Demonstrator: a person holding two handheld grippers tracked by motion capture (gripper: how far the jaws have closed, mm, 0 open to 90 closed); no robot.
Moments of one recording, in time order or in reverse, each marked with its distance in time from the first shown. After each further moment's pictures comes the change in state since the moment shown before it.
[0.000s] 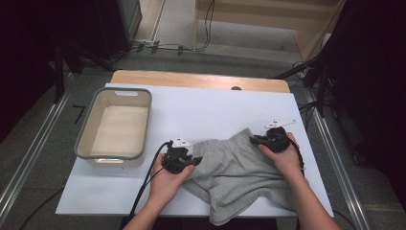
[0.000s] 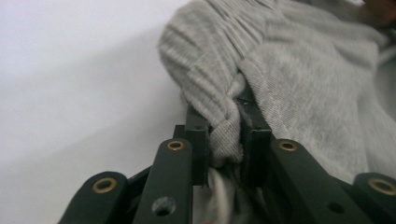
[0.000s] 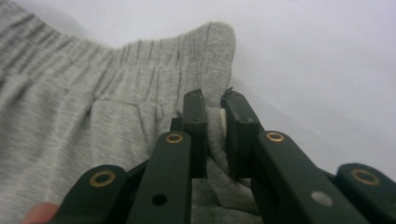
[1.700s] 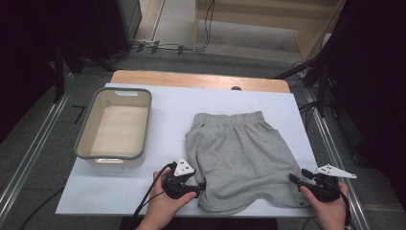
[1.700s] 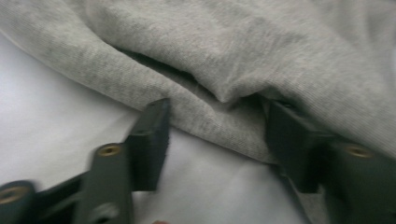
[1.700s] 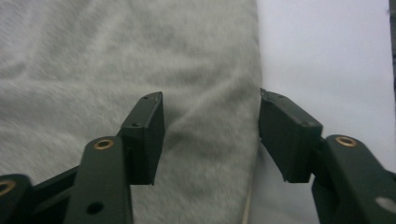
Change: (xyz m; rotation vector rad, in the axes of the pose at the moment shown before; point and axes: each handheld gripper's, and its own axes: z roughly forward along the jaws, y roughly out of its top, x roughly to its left) left arm -0.038 -0.056 -0.007 0.009 -0.012 0.154; right arm 0.009 -0.140 -0.114 -0.065 -0.235 0.228
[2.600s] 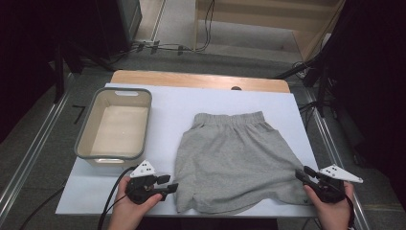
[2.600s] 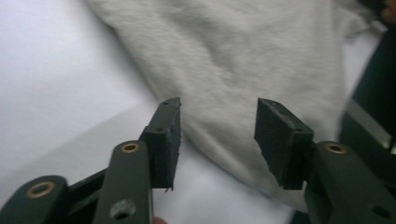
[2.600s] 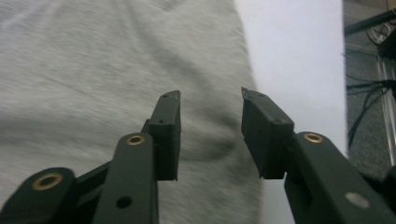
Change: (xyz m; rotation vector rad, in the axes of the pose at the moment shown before) left arm 0.041 -0.036 -0.080 -0.041 -0.119 -0.122; right arm 0.005 0.005 -0.015 -0.099 -0.050 -0.076
